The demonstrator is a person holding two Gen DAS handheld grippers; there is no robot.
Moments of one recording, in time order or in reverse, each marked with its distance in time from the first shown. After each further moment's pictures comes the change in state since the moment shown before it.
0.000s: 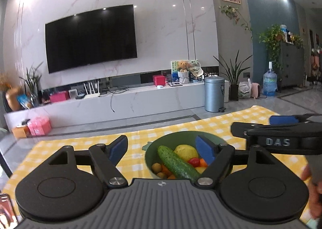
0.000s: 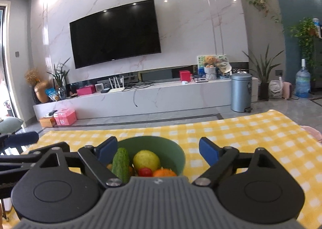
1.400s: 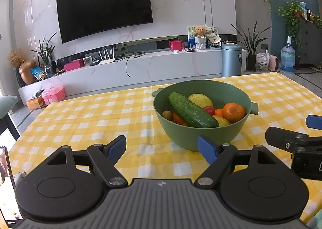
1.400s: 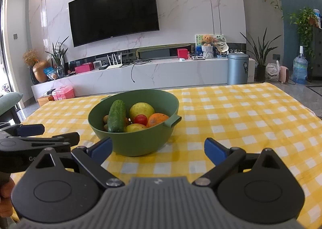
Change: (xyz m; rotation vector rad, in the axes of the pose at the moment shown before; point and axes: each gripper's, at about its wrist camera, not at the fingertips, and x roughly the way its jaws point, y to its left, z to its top) left arm 0.019 0.001 -0.054 -0.032 0.201 0.093; right arm -0.028 -0.006 -0.068 -0.013 0.121 -0.009
